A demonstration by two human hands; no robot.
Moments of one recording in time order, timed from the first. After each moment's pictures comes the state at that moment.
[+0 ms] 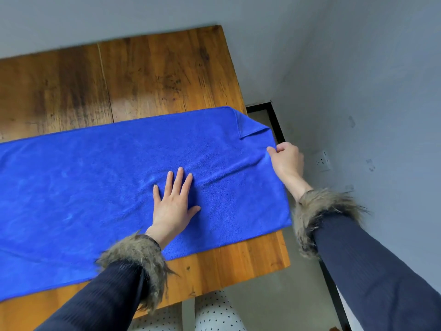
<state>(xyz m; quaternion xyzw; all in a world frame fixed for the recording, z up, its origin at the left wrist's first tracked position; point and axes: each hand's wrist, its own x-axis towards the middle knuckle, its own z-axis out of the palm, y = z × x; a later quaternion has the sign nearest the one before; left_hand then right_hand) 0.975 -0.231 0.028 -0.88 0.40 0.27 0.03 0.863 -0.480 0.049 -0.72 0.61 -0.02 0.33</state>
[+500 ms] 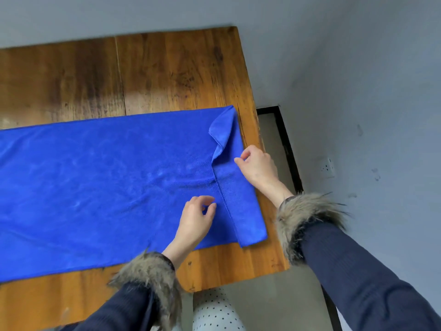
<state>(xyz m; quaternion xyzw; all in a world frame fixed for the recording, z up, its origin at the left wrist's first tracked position) 0.926 -0.240 0.050 -0.85 0.17 0.39 -0.31 0.903 -0.425 0.064 -0.81 0.46 0.10 0.35</state>
